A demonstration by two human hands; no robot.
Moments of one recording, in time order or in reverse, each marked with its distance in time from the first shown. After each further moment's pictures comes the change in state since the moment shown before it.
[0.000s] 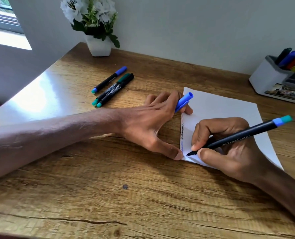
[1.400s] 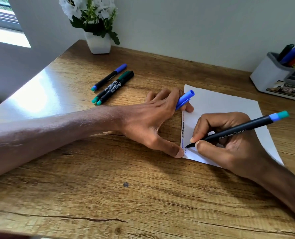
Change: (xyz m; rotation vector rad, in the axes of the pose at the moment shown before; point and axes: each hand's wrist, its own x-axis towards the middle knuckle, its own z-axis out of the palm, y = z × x) left_hand 0.001 -0.001 -0.001 -0.003 0.005 -0.038; right_hand 0.003 -0.007 0.002 -0.079 0.050 0.062
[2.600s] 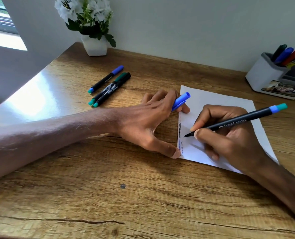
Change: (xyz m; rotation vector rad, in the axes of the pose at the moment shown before) left_hand -0.003 0.007 -0.003 -0.026 0.050 0.034; right_hand 0.002 0.006 0.001 0.220 0.145 0.106
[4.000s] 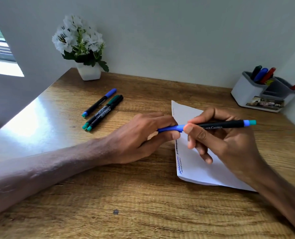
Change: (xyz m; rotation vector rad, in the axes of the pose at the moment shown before) left_hand 0.004 -0.007 0.014 -0.105 0.422 0.285; right_hand 0.011 -0.013 -0.011 0.117 0.135 -0.070
